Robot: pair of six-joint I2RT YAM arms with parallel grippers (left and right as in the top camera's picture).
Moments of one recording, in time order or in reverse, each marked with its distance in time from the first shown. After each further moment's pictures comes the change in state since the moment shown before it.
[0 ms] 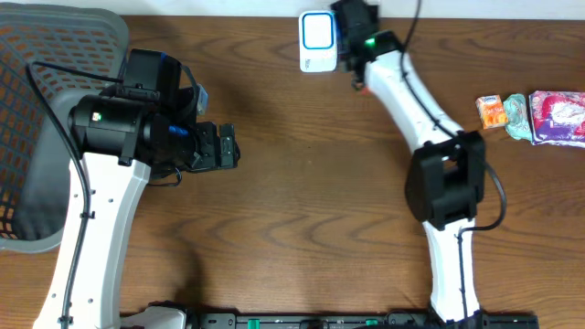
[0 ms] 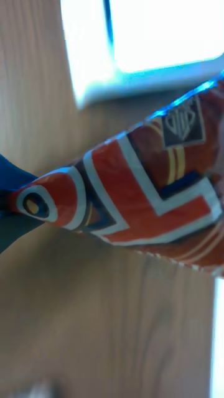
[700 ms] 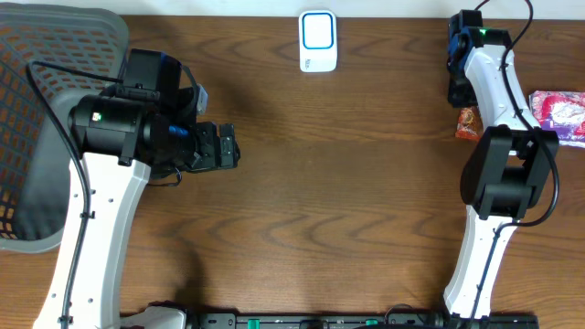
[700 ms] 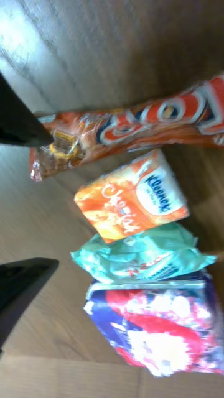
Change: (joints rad) left arm 0.000 0.000 0.000 0.000 0.000 0.000; right arm -0.386 -0.005 -0.057 -0.383 0.088 -0.089
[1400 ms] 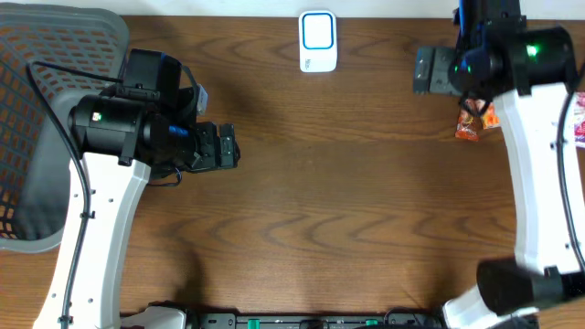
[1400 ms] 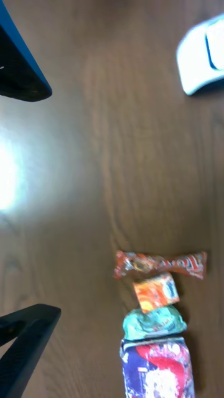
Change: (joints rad) left arm 0.000 0.000 0.000 0.000 0.000 0.000; right arm 0.227 -0.618 -0.016 -0.220 -0.418 0.106
